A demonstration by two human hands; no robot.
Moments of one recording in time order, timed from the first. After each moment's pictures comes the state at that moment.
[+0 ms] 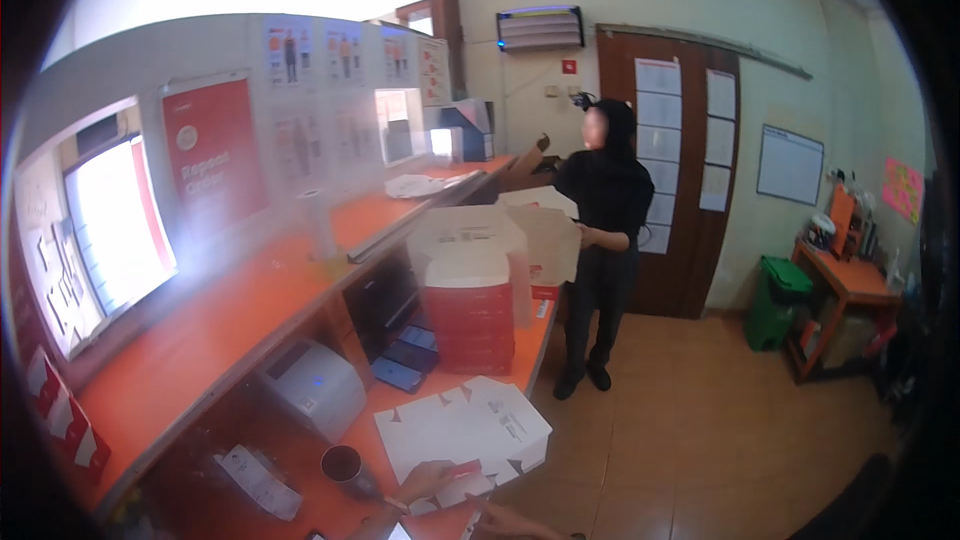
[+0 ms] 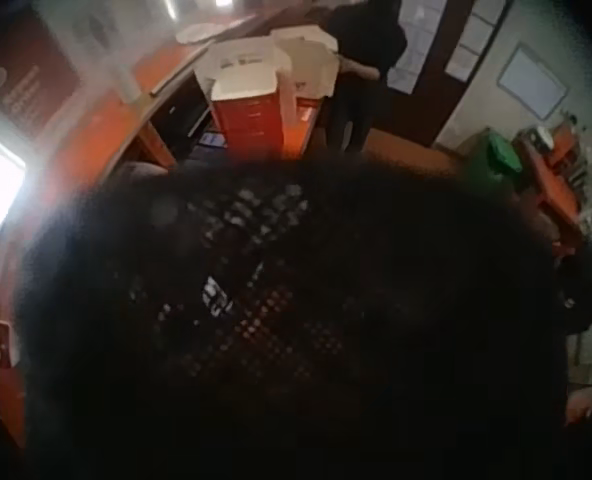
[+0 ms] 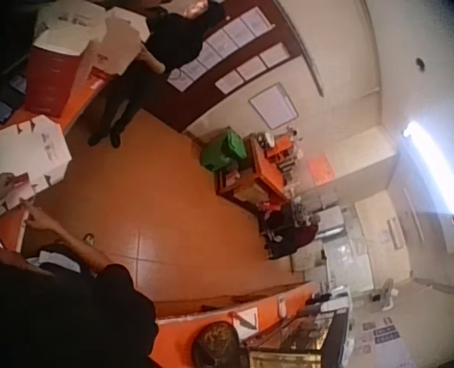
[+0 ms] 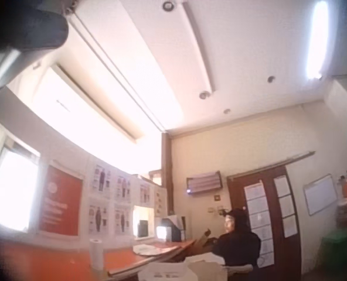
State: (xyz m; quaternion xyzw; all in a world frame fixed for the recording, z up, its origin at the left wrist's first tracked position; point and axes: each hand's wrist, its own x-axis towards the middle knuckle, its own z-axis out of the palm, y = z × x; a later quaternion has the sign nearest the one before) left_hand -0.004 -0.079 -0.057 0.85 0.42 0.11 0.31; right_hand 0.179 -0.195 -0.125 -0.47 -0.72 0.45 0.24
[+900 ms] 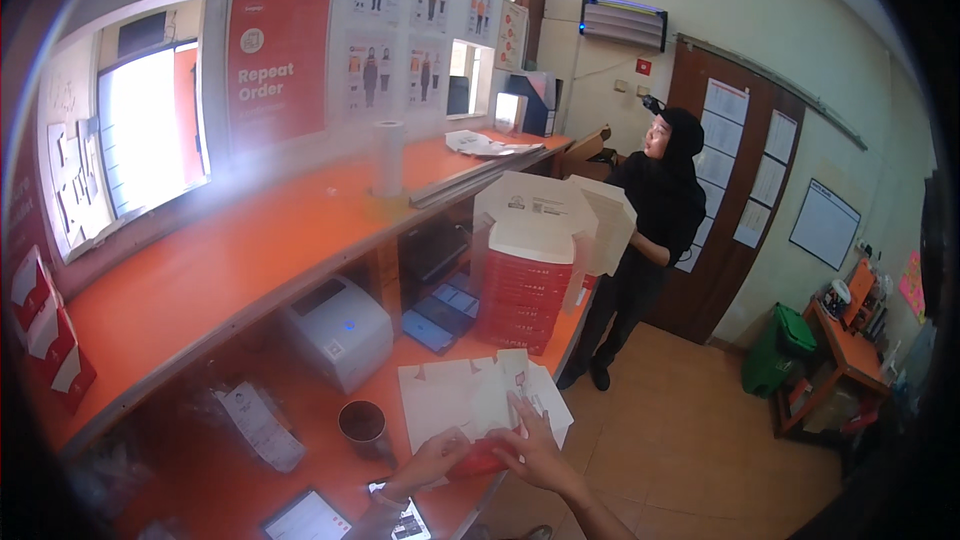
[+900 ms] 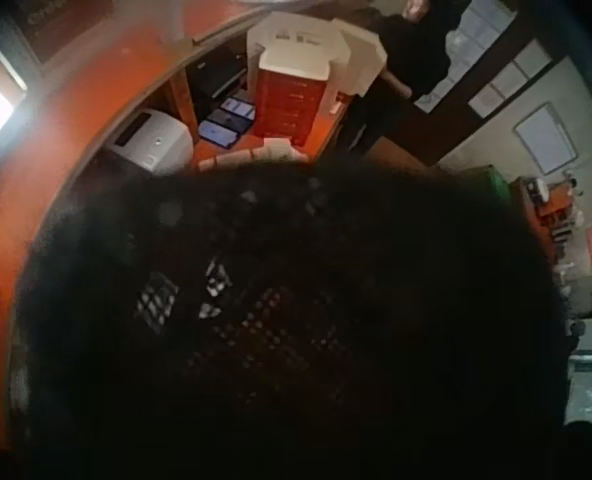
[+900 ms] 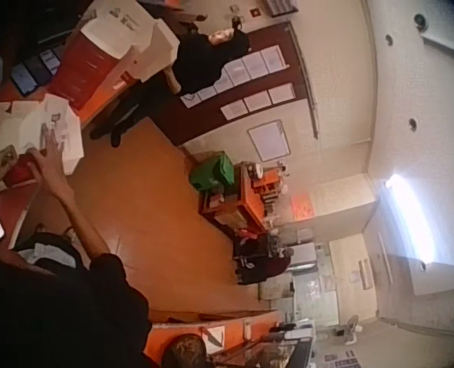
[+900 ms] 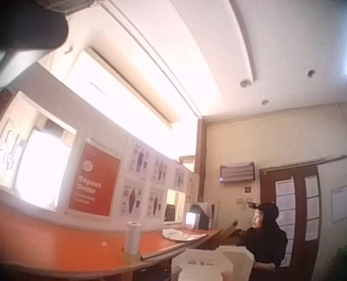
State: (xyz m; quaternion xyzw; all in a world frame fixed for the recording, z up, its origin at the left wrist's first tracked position) left_hand -0.030 -0.130 -0.011 0.66 0.34 0.33 0.59; right_hand 0.175 -0.164 0.058 -0.44 -0.84 0.12 0.29
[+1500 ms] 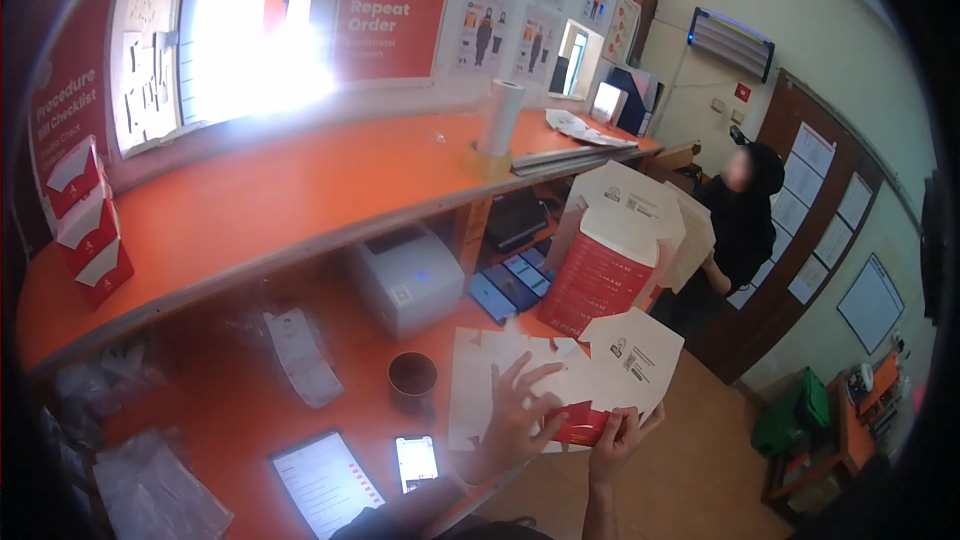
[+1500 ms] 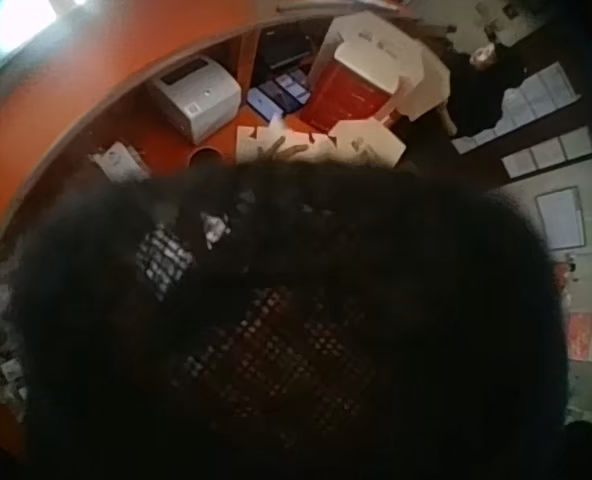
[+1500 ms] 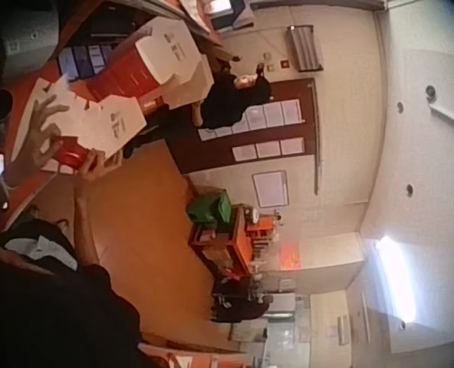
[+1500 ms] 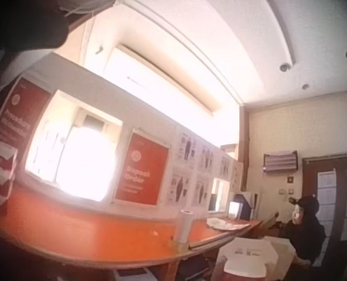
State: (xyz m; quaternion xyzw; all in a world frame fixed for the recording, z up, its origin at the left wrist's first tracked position) left_hand 0.012 -0.169 0.096 0.72 0.39 0.57 0.08; right_hand 0.172 -0.171 0.068 -0.51 -0.59 0.00 0.63
